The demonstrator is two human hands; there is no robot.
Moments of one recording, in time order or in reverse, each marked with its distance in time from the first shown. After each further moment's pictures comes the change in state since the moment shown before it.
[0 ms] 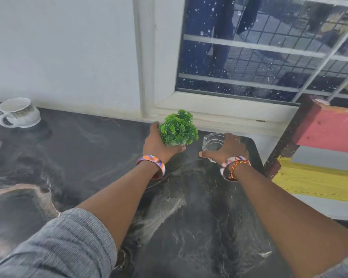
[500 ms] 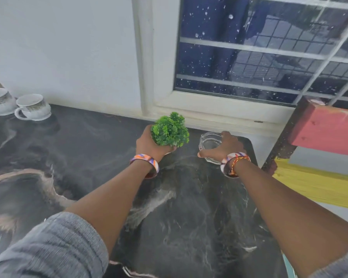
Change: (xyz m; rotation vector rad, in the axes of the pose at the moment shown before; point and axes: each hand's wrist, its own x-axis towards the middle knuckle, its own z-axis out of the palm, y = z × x) left_hand -0.028 0.007 0.000 -0.009 0.133 -0.045; right_hand 0.000 0.018 -0.014 0.033 -0.057 -0.109
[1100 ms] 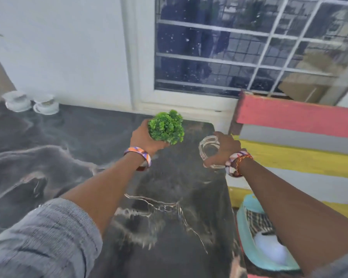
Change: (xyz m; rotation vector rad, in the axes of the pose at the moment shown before) left_hand -0.147 0.044 -0.039 0.048 -0.072 0.165; right_hand -0.170 0.067 -0.061 -0.148 -0.013 -0.086
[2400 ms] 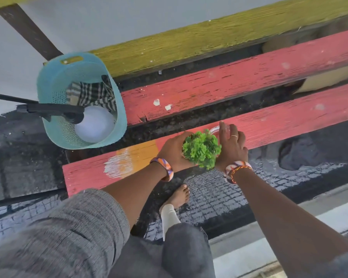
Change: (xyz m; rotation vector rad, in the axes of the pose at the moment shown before) left_hand -0.368 0.026 0.561 0.283 -1.081 0.047; right_hand -0.223 0.582 0.172 0.072 -0.311 0.544
